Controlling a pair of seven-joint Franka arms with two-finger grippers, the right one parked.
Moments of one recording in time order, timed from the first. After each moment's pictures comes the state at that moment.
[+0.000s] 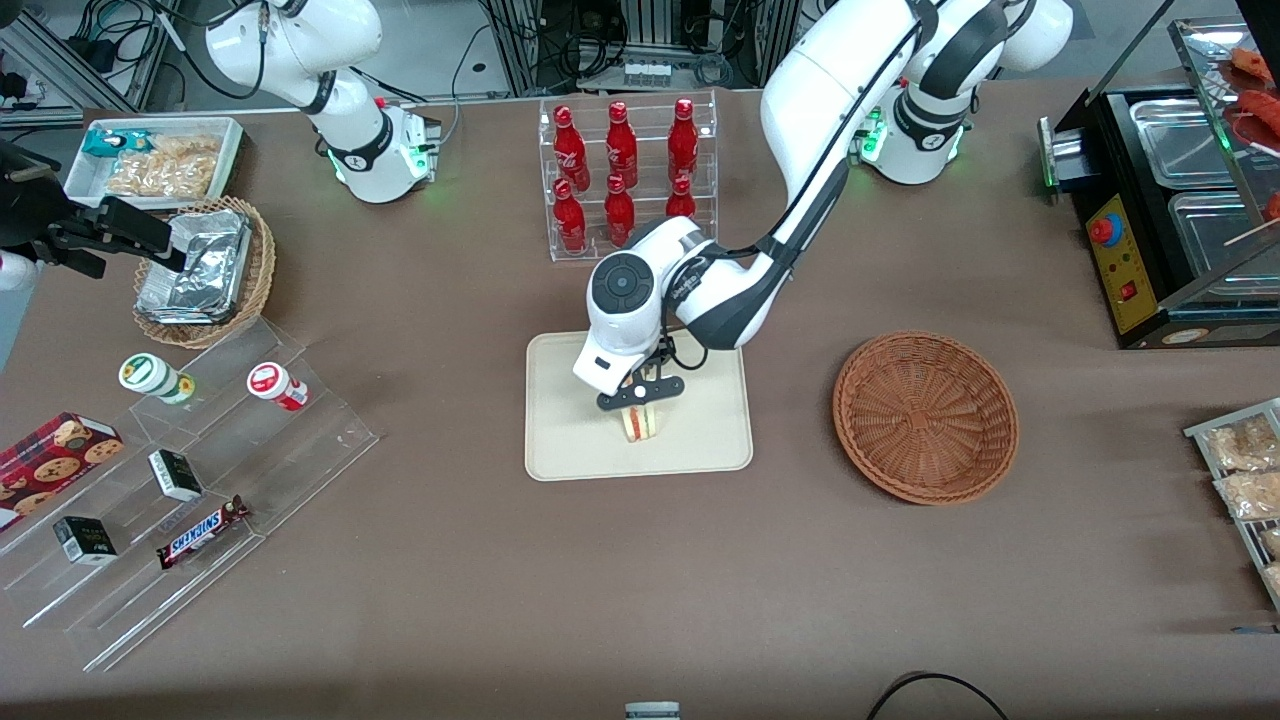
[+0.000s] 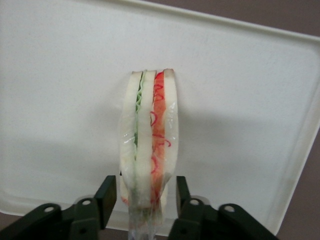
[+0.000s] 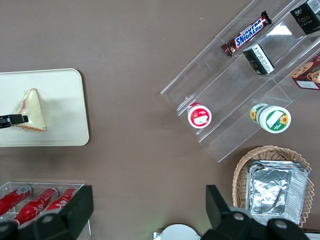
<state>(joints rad) -0.73 0.78 -0.14 -1.35 0.01 2.11 -1.06</state>
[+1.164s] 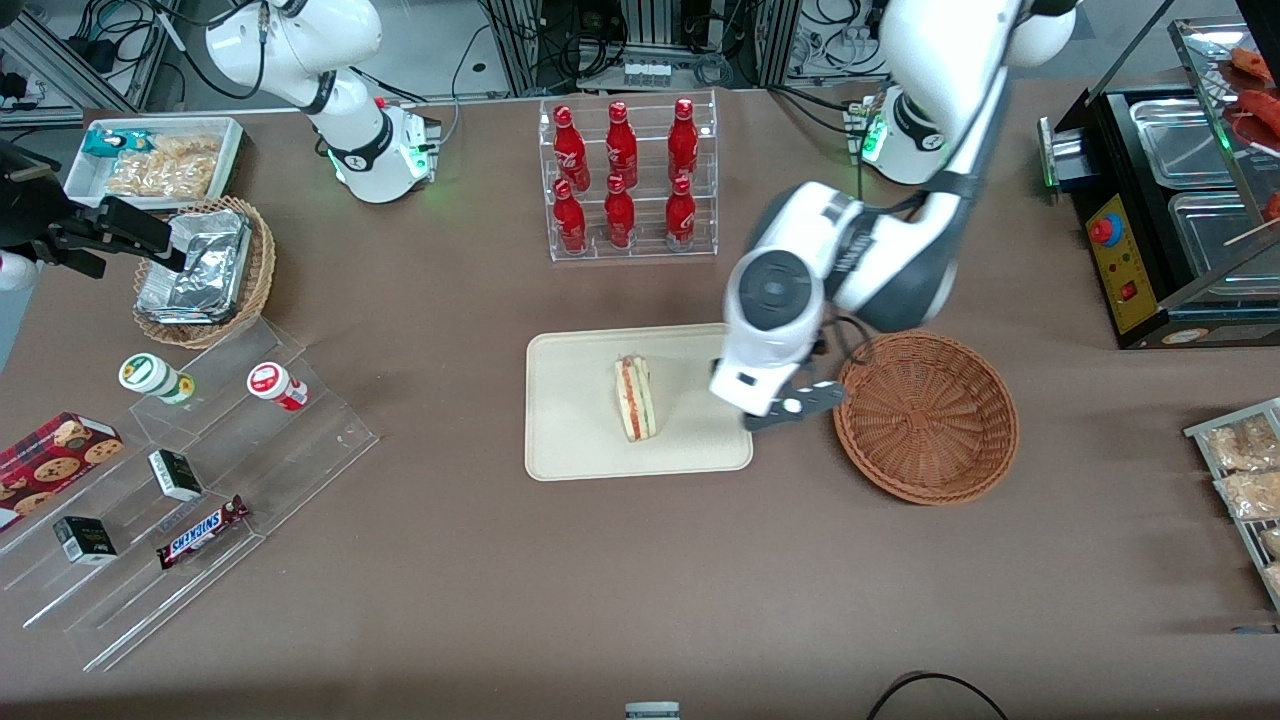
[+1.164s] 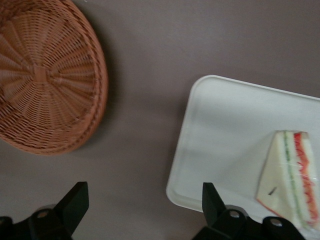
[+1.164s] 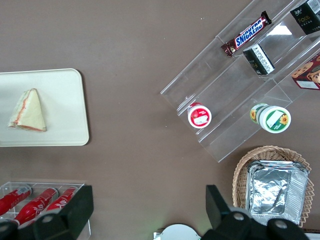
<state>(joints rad) -0.55 0.44 0.01 -1.53 0.02 1.76 -0.79</state>
